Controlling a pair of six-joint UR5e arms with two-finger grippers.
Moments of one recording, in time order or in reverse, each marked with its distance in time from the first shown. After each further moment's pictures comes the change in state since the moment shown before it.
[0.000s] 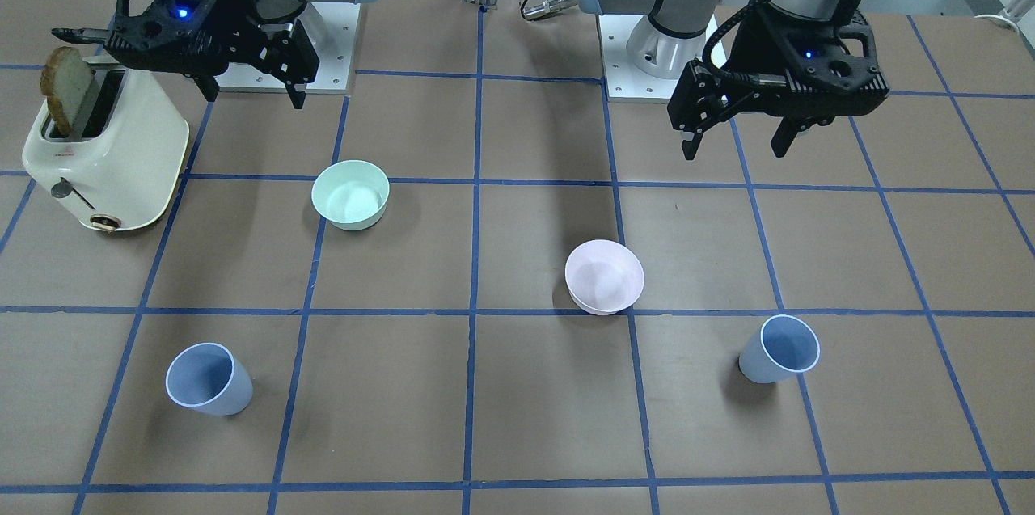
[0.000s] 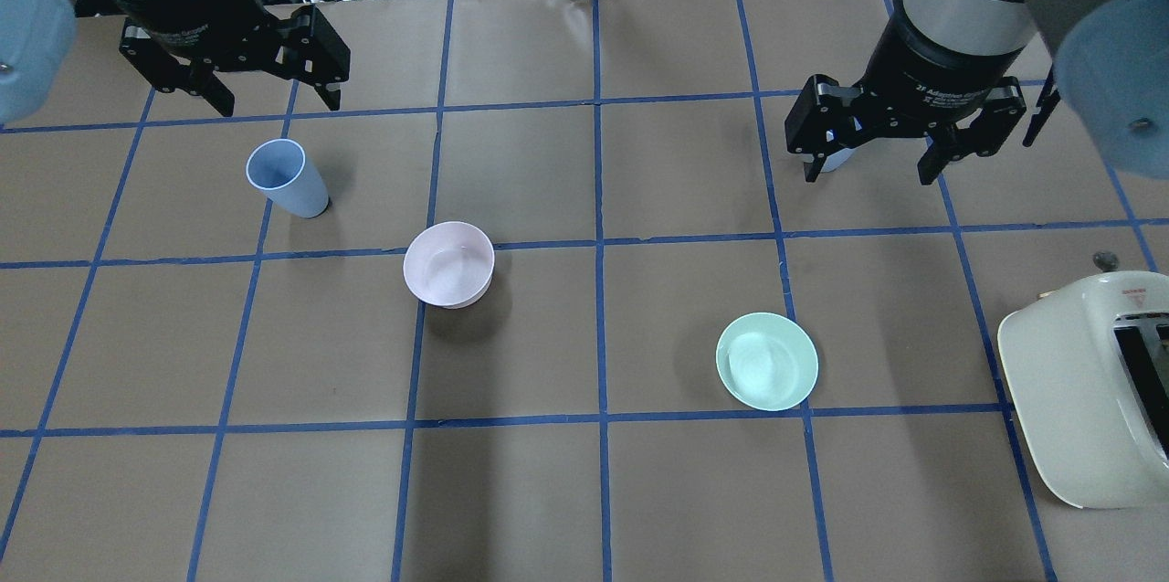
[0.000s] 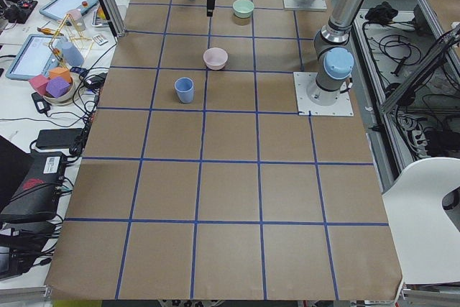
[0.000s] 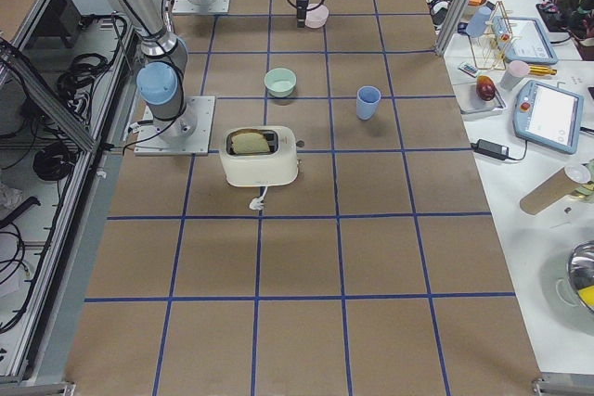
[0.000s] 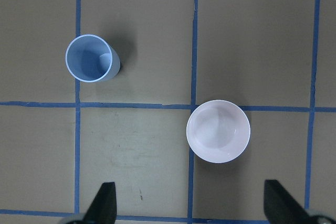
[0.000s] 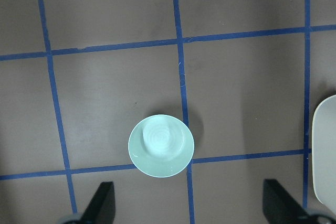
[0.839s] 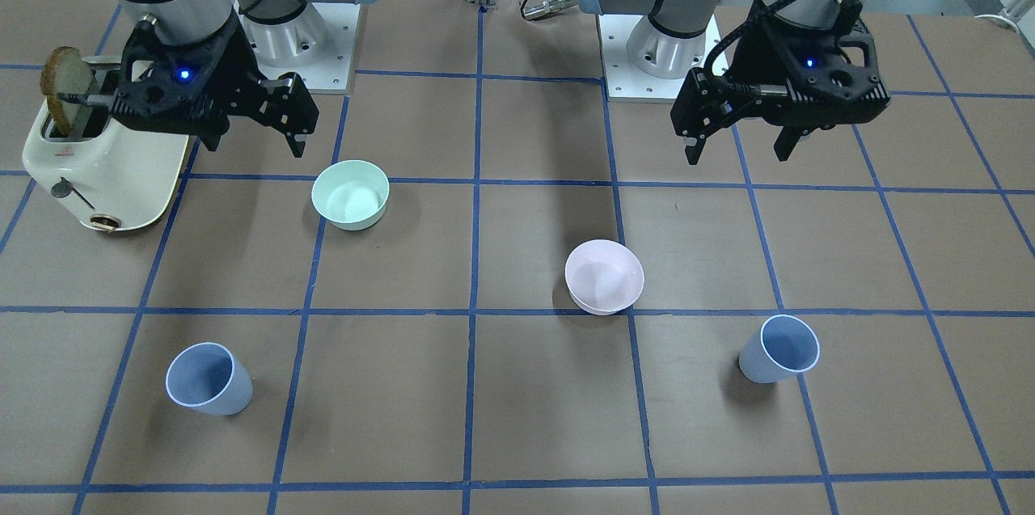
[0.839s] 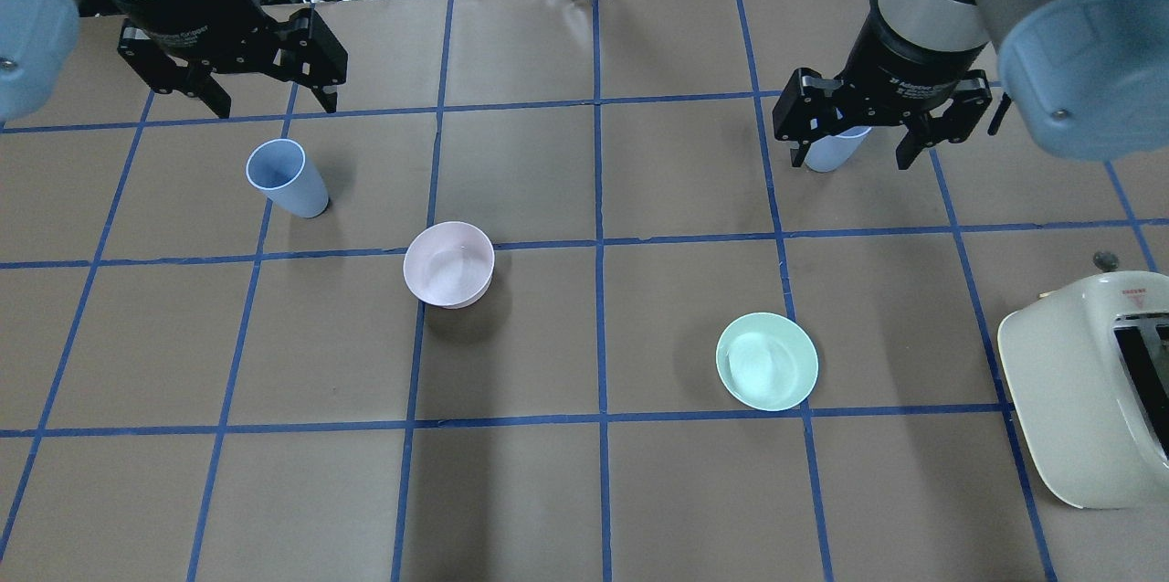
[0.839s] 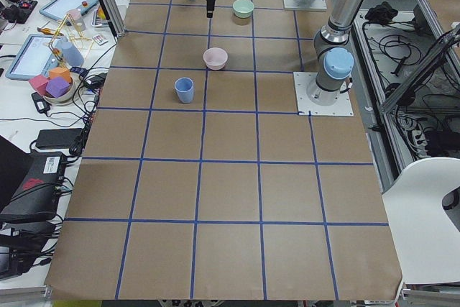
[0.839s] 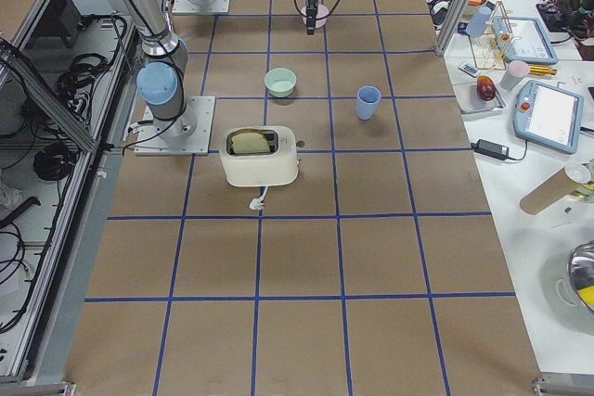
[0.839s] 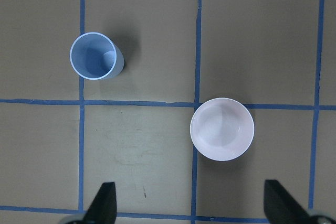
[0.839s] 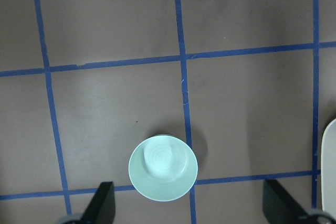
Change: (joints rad) left arm 0.006 -0.021 0.001 -0.003 0.013 0.000; right arm -0.025 0.097 0.016 -0.142 0.009 -0.036
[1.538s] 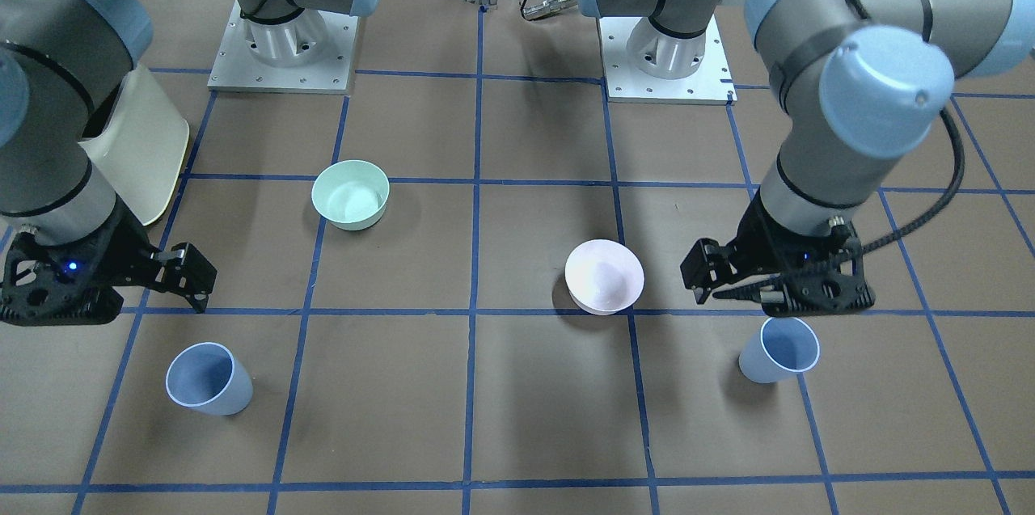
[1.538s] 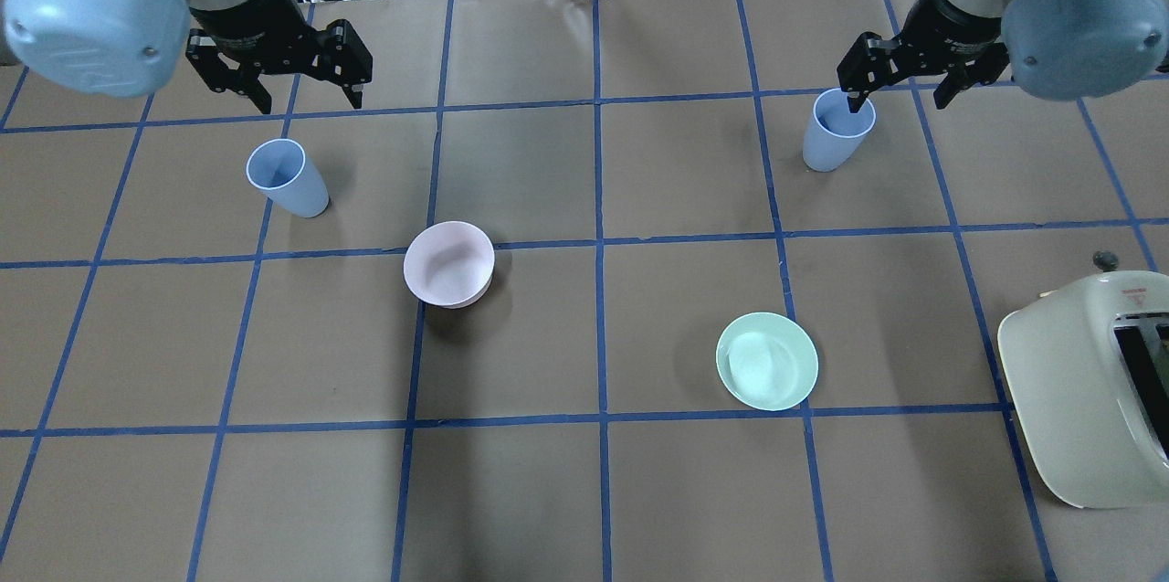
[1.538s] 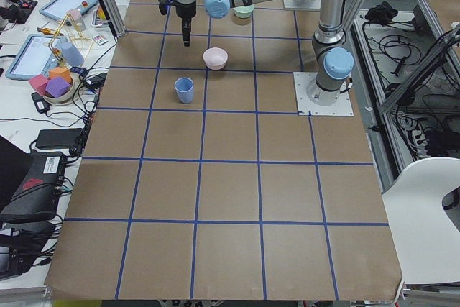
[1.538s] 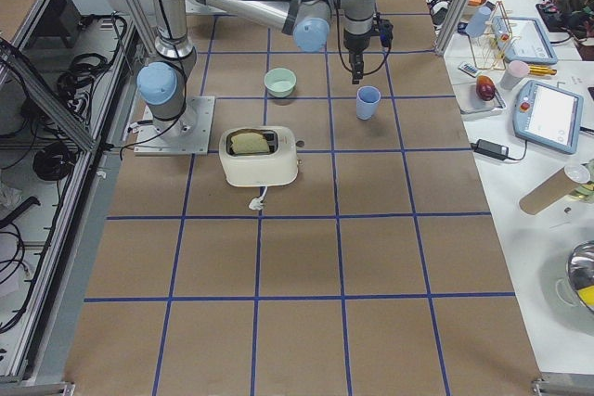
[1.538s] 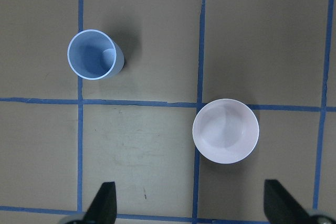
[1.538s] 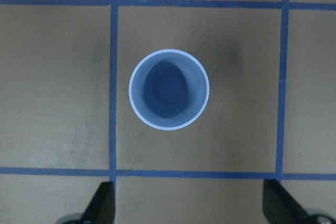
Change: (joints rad) left arm 0.057 -0.292 -0.003 0.281 0.026 0.066; right arm -0.180 0.291 -0.016 -0.383 0.014 -0.295
